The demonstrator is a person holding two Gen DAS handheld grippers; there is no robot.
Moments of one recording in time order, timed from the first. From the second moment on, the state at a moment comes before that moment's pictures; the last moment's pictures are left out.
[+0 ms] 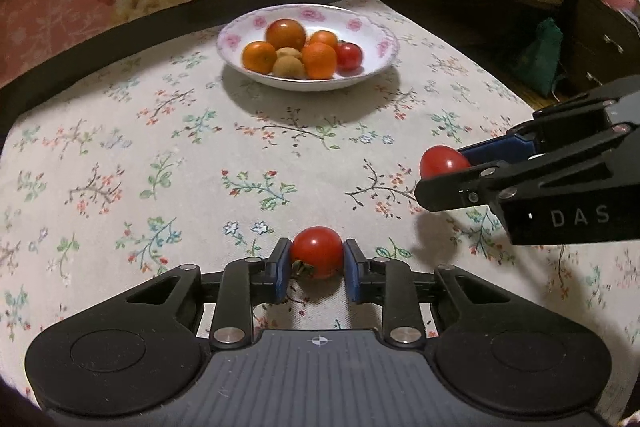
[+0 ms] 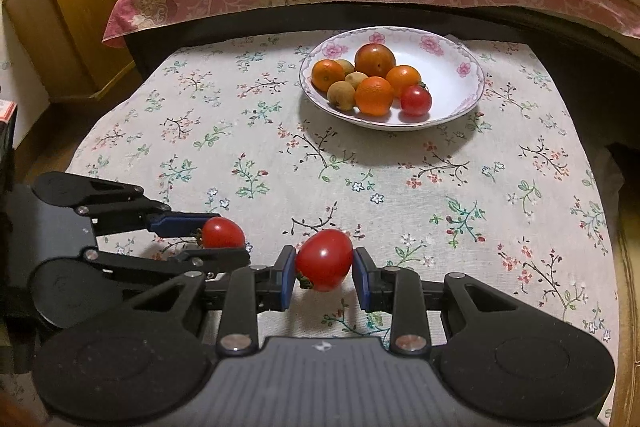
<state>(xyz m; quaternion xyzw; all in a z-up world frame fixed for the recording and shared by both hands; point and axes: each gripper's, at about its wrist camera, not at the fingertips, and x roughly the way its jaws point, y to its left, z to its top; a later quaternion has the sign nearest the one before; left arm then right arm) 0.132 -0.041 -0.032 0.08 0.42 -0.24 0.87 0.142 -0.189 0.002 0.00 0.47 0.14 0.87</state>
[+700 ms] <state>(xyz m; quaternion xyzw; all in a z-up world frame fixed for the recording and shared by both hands) 0.218 -0.068 0.019 0.06 0.34 -0.24 0.91 0.213 -0.206 0.025 0.01 0.41 0.10 0.90</state>
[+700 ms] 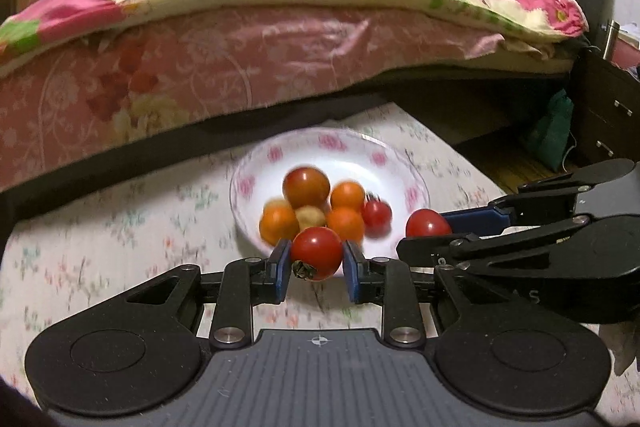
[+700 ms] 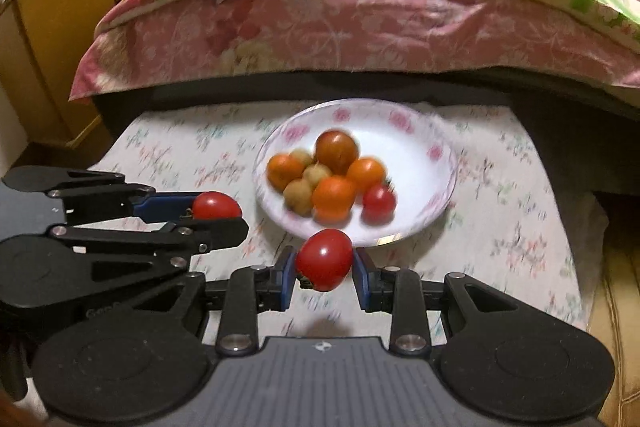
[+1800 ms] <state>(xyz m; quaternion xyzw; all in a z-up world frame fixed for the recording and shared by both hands) 0.259 -0.087 0.013 0.08 0.33 -0.24 0.91 0.268 -0.231 0.010 0.03 0.41 0.08 0.91</state>
